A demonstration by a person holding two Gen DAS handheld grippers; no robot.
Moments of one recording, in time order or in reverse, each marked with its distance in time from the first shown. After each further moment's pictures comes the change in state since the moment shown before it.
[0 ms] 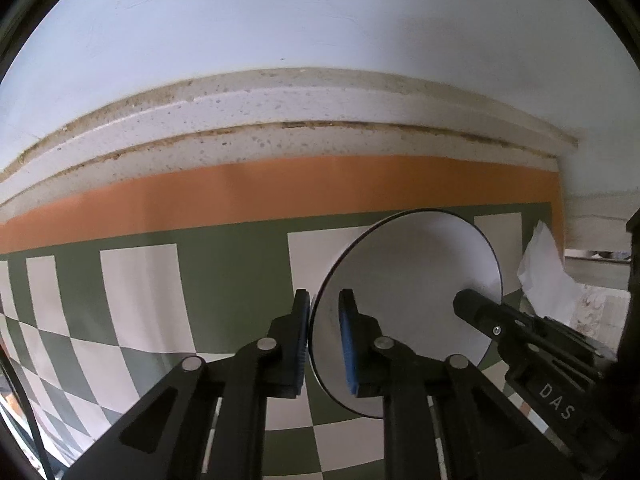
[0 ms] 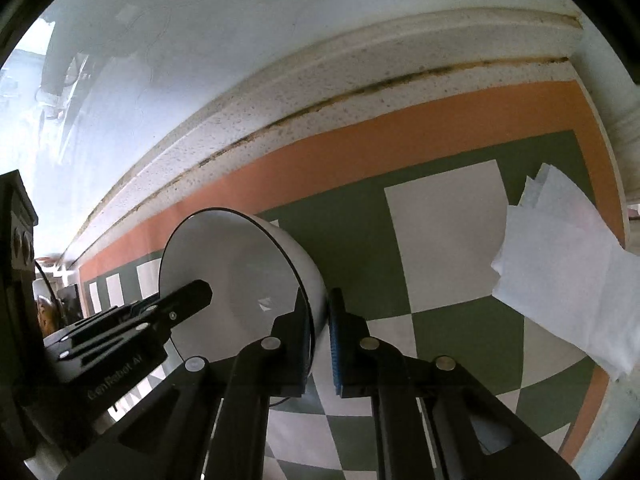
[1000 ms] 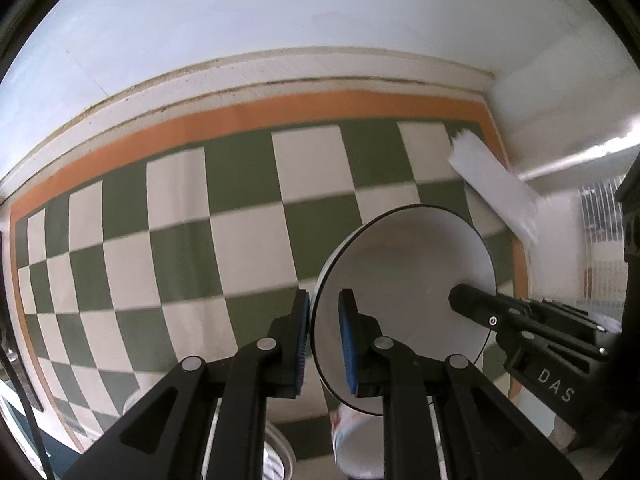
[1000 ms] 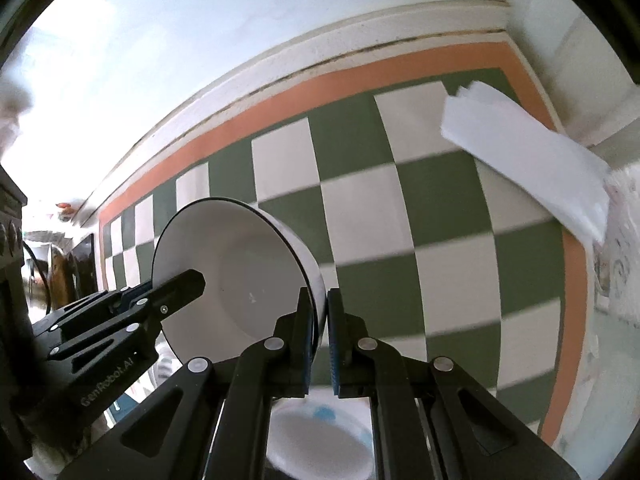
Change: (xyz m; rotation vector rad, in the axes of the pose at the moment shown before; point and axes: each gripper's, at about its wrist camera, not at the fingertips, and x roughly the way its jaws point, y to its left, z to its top) left arm -0.082 -0.025 -0.131 0.116 -0.068 -0.009; right arm -0.090 0.011 -0.140 -0.044 -0.026 0.005
